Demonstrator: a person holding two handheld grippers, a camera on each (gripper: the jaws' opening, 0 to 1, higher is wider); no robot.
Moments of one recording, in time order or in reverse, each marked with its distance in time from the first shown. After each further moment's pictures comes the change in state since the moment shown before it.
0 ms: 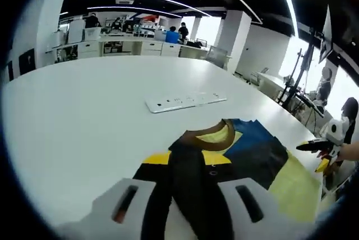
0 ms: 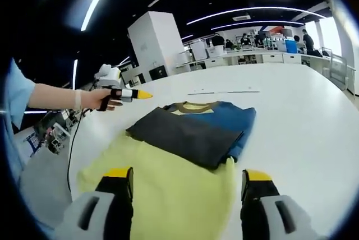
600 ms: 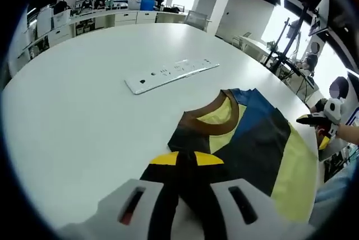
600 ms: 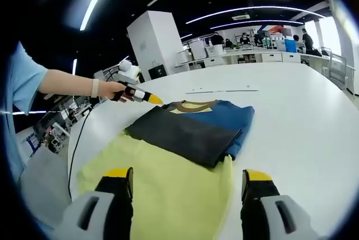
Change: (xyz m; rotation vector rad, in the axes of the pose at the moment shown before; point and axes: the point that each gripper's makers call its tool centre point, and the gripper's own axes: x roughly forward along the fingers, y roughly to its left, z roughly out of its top) left arm 0.044 0.004 -0.015 0.083 0.248 -0.155; right arm 0.000 -0.001 -0.003 0.004 0.009 -0.003
